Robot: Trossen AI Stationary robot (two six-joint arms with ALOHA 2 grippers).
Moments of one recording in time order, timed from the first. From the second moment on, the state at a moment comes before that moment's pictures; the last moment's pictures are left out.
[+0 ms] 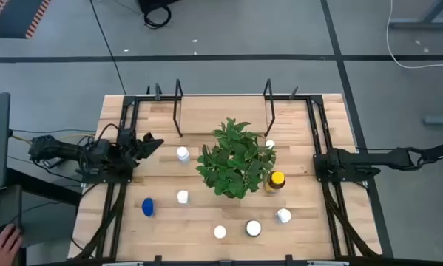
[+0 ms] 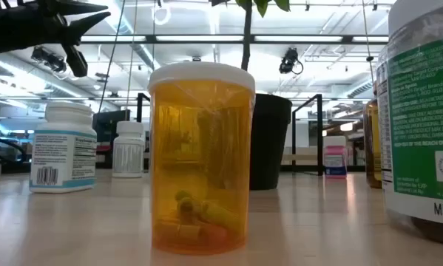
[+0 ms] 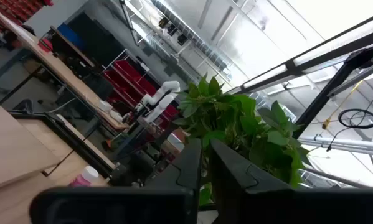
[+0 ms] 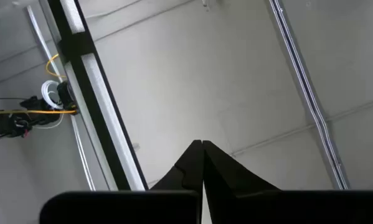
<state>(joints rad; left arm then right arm) -0.15 0.27 0.01 0.69 -0.35 -0.69 -0.04 0.02 1.90 0.01 0.00 0.42</state>
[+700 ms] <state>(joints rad) -0.15 0.27 0.01 0.69 -0.35 -0.69 -0.04 0.02 1.90 0.01 0.00 0.42</state>
